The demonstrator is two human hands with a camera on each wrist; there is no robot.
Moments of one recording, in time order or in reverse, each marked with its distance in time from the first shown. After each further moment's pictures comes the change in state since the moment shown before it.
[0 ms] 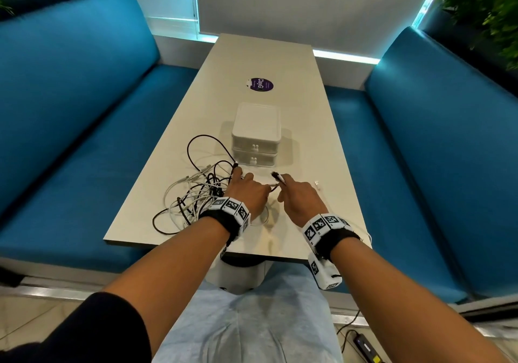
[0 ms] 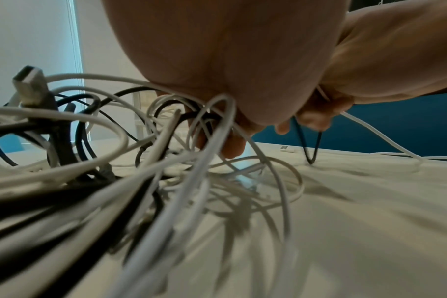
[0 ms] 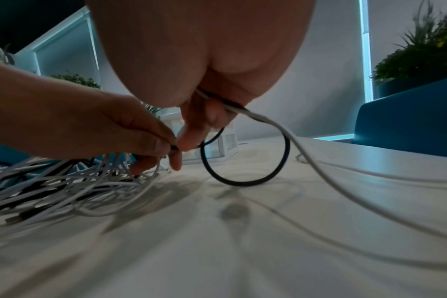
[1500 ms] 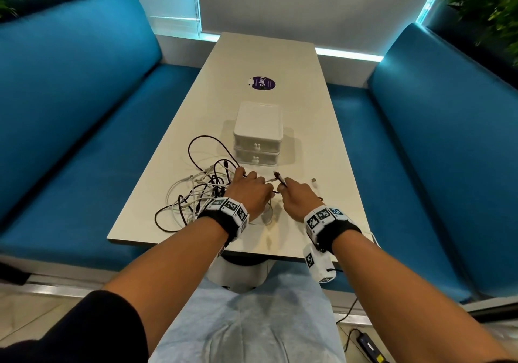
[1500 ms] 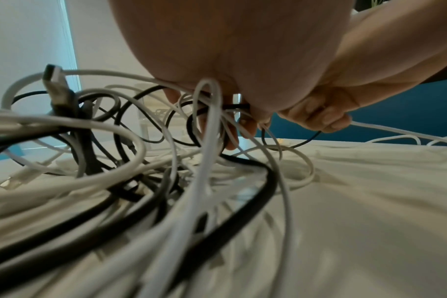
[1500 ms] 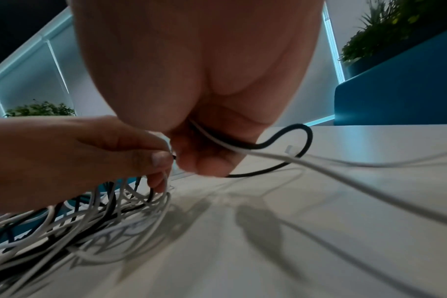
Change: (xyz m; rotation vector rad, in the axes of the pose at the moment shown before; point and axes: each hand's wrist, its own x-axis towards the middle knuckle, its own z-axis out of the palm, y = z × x) left_hand 0.000 -0.003 0.006 -0.033 0.100 0.035; right_hand 0.010 -0.003 0.000 0.078 -0.117 0.126
